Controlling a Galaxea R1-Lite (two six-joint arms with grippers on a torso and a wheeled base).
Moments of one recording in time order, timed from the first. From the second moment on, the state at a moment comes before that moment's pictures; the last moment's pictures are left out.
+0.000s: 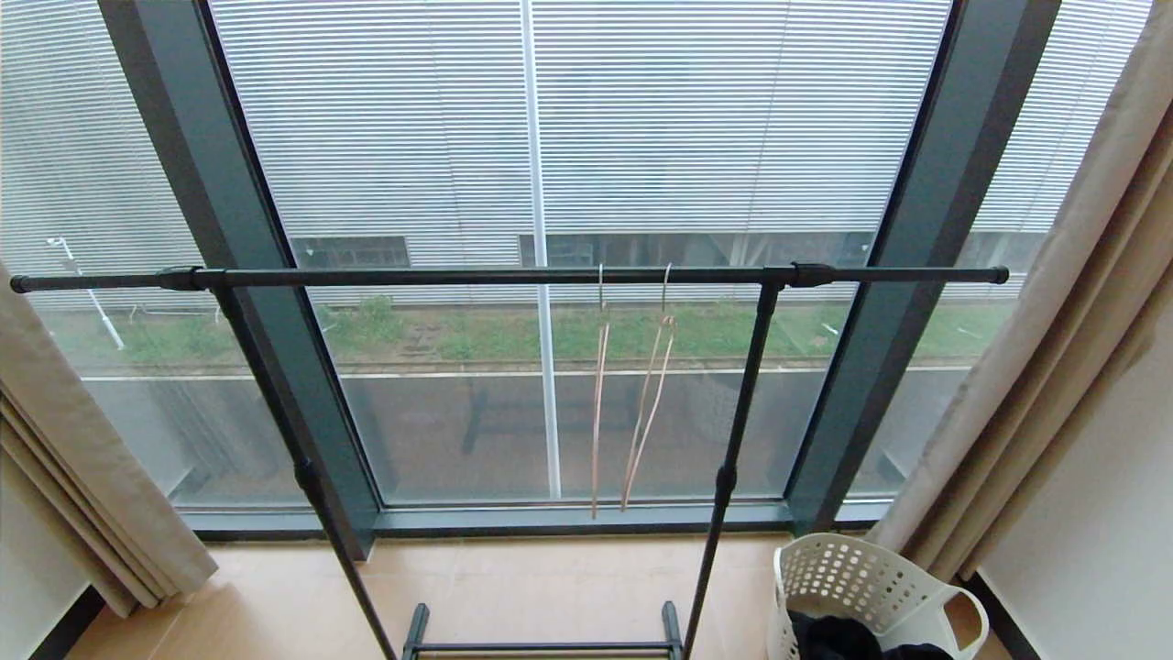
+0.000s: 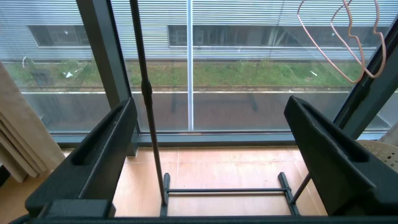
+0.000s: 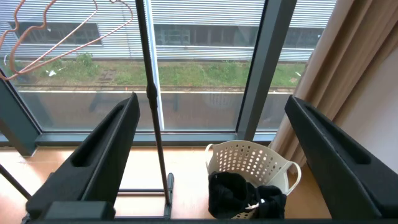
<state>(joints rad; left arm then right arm) 0.00 0.00 0.00 0.01 0.00 0.01 0.00 0.01 -0.02 0.05 -0.04 0.02</state>
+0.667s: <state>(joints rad) 0.00 0.00 0.00 0.01 0.00 0.01 0.00 0.01 -0.02 0.05 -0.04 0.02</state>
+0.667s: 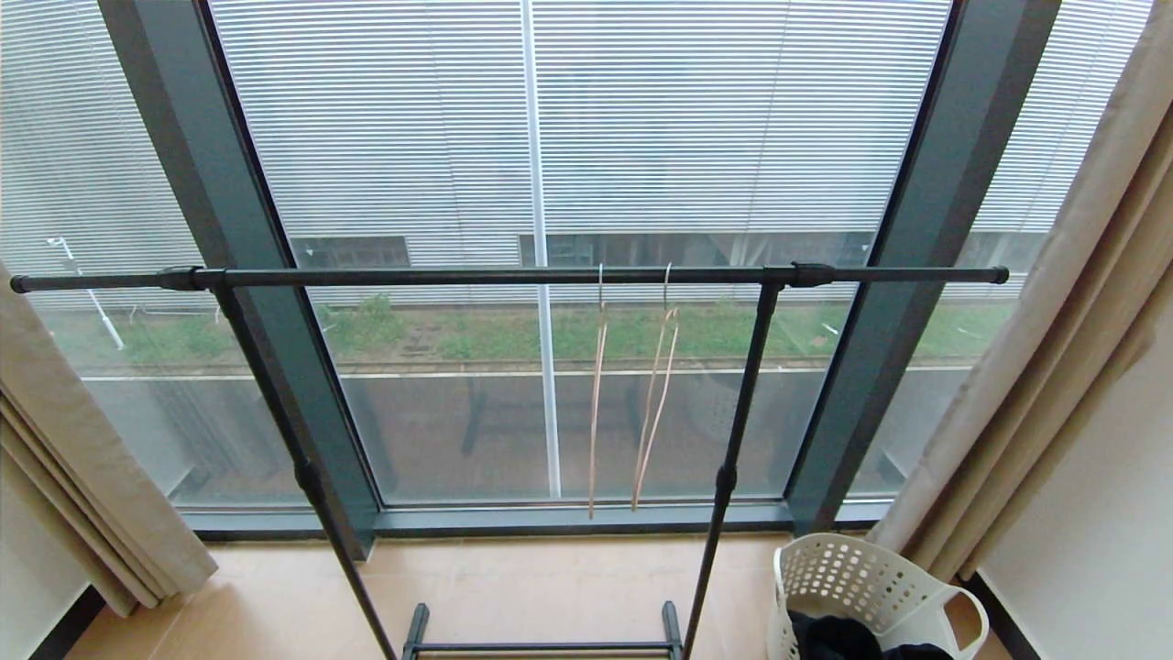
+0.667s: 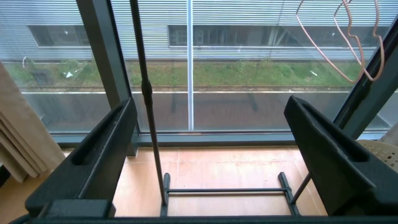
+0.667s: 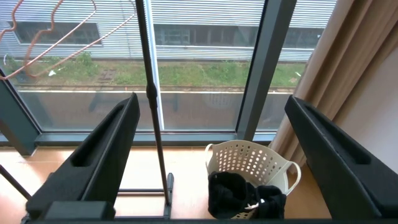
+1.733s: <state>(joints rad) 0.00 0.00 0.00 0.01 0.00 0.01 0.00 0.02 -0.02 0.05 -0.04 0.02</state>
